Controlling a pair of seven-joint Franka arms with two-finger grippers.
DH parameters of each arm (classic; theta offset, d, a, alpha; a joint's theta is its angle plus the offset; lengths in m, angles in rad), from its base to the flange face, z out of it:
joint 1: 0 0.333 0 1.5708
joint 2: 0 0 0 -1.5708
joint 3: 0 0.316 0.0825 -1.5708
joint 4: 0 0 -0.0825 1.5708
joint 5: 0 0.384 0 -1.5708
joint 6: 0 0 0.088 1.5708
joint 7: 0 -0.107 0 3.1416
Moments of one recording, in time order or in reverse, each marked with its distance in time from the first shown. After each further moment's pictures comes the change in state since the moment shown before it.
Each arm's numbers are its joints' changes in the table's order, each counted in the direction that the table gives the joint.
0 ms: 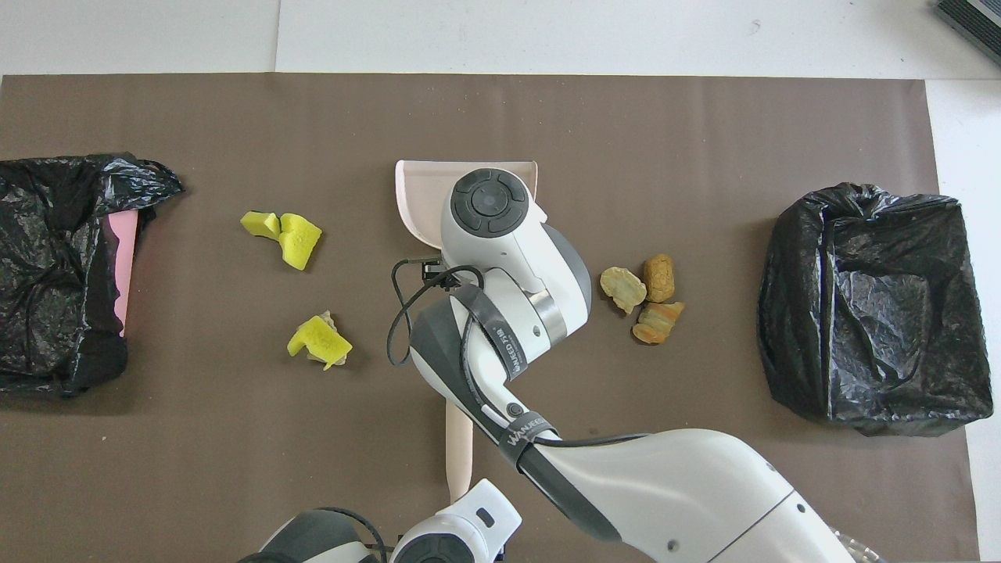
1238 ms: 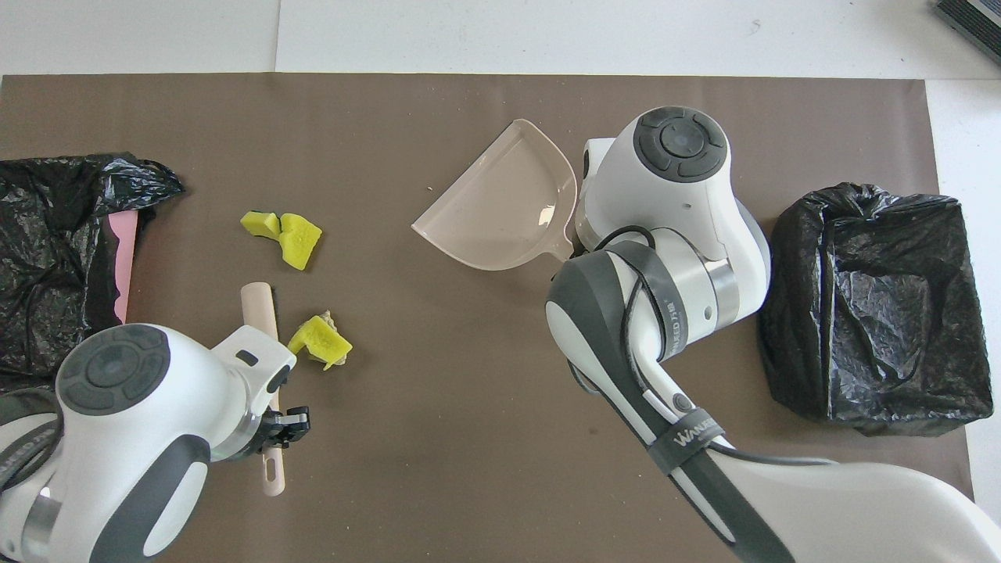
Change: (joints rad) left arm 0.625 0.098 0.048 -0.186 0.183 0.431 -0.255; right arm -0.187 0.274 -0.005 0.208 -0.016 0.131 1.009
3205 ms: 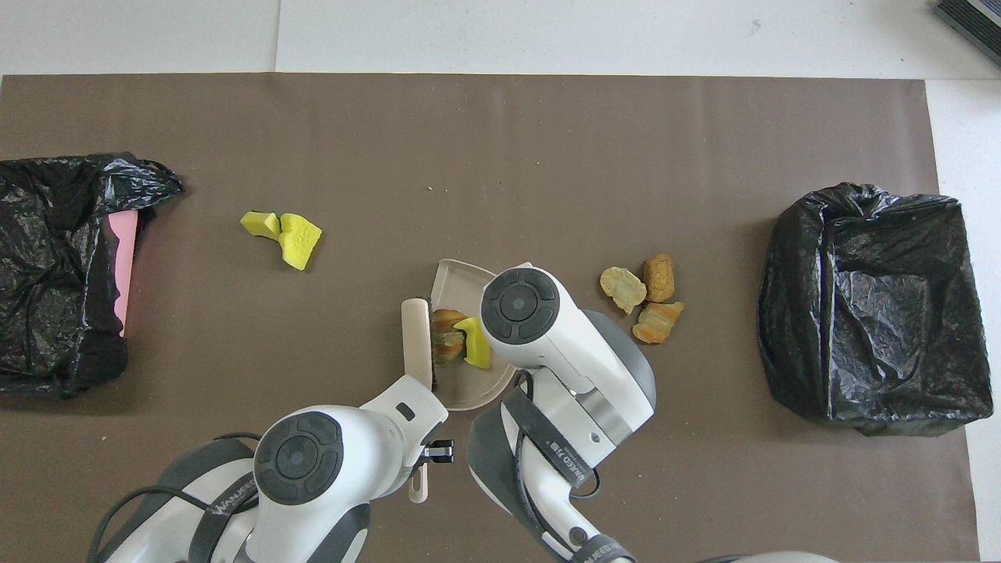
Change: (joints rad) left arm -0.333 -0.097 -0.024 0.101 -0.219 -0.445 -0.002; right arm 0.199 0.083 0.008 0.274 -0.170 -0.038 0.132
